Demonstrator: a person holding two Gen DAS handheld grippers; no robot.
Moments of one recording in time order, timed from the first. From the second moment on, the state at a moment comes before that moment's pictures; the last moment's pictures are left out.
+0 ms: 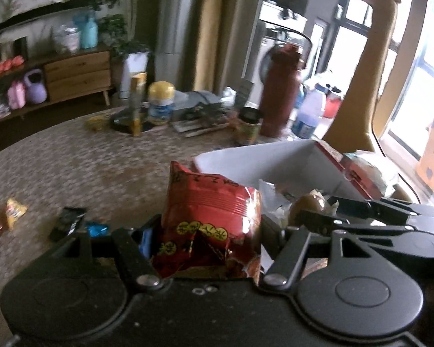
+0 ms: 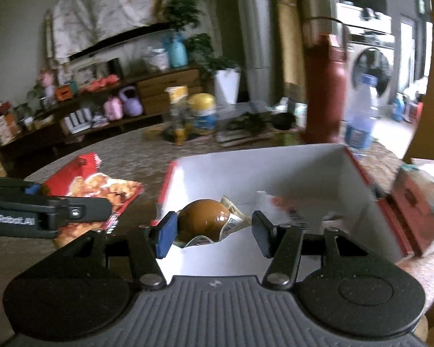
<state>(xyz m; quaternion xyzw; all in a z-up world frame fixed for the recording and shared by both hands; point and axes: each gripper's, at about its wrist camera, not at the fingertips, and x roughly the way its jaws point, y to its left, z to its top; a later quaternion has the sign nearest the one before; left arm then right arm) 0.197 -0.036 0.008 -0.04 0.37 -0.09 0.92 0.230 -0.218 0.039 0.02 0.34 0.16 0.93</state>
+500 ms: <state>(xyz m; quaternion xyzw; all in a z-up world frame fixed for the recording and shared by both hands) 0.260 -0.118 -0.020 0.02 0.41 -0.13 0.90 0.271 -0.299 0.001 0.01 0.39 0.08 0.92</state>
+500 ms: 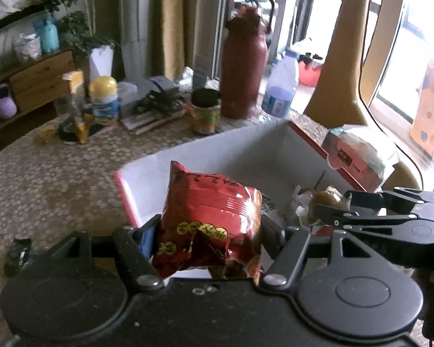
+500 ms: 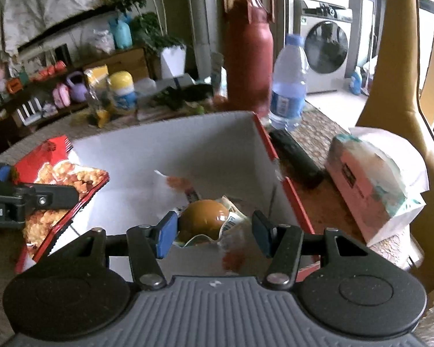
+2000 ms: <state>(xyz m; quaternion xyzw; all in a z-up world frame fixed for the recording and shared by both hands) 0.265 -0.133 -0.051 0.04 0.45 -0.12 0.88 0.253 -0.294 0.014 0.00 0.39 0.09 0.92</state>
